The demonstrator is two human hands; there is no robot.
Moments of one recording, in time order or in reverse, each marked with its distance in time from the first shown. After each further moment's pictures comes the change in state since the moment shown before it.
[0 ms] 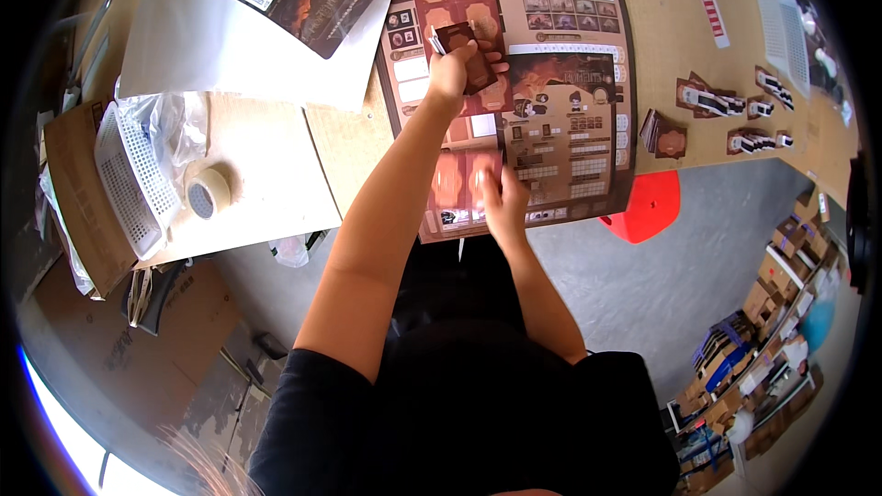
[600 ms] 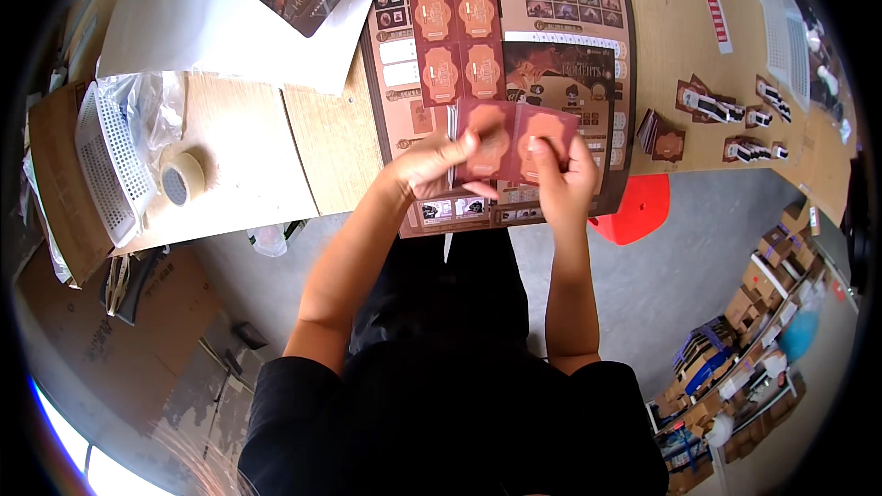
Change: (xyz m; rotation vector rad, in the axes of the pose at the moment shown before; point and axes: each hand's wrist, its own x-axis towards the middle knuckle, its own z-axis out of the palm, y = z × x) left_hand -0.123 -0.013 -0.001 -0.064 -0.332 -0.464; right_hand 0.035 -0.077 -0.073 0.203 0.133 -0.198
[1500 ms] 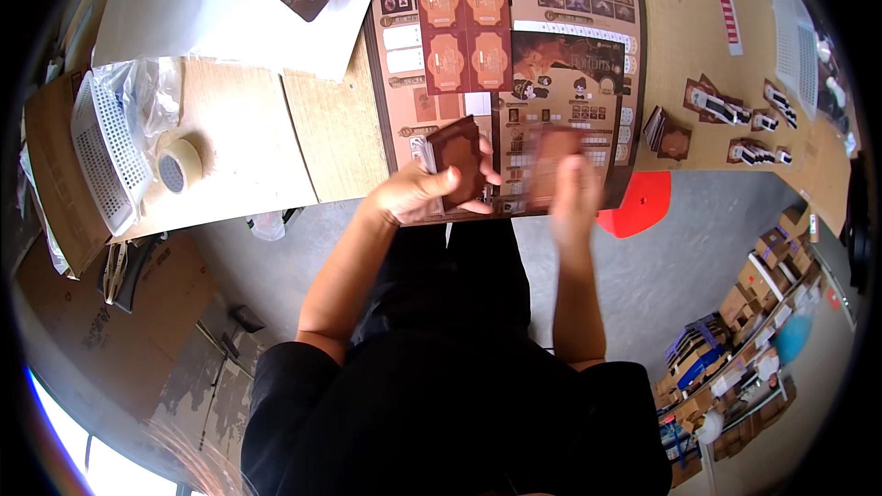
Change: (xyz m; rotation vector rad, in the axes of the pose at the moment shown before) left_hand -0.025 -0.026 -0.009 -0.052 -0.169 0.185; right_hand -0.024 0.006 -0.017 -0.019 -0.051 0.134
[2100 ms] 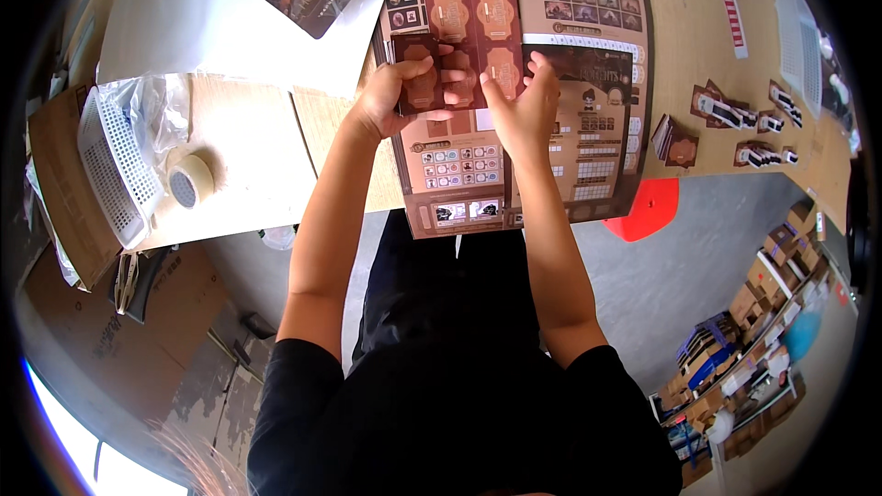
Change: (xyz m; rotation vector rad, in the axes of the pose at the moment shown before) left_hand 0.049 0.102 -0.041 0.280 0.401 -0.007; right_hand 0.092 0.018 0.094 -0.470 0.166 -0.160
